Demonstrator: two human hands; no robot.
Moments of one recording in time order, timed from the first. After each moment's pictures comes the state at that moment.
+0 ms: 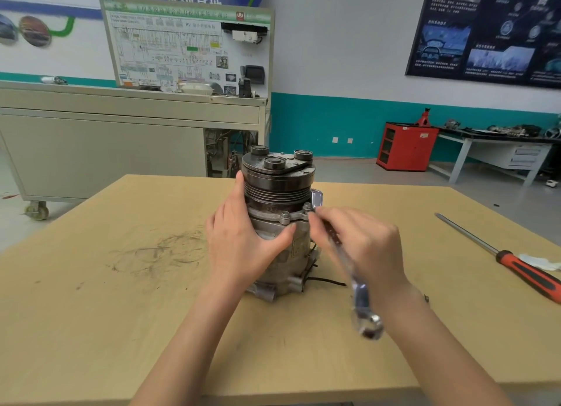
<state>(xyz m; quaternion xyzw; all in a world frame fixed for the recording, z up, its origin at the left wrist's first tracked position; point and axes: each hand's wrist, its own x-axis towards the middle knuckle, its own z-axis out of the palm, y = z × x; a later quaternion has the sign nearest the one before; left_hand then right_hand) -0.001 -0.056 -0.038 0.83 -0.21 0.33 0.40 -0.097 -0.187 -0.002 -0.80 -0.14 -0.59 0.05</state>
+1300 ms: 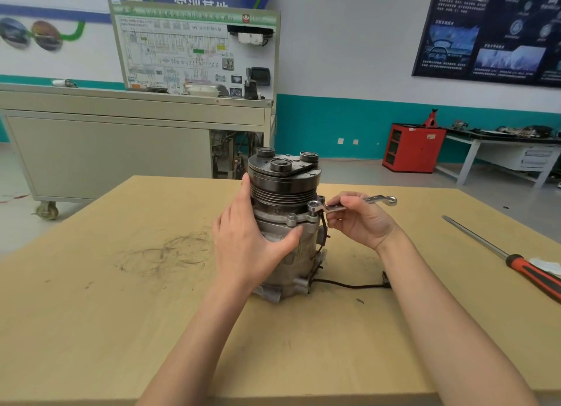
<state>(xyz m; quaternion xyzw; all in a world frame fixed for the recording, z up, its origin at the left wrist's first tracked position) -0.003 -0.056 -0.036 0.84 -0.21 0.32 0.39 -0.013 -0.273 -0.009 -0.57 -0.20 -0.02 0.80</state>
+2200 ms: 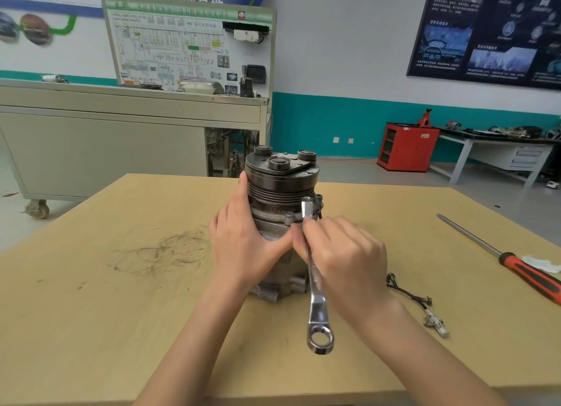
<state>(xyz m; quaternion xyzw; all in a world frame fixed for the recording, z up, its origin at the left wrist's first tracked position) -0.002 -0.057 -0.038 0.83 -0.21 0.32 0.41 -0.098 -0.162 -0.008 -0.78 -0.07 -0.61 -0.13</state>
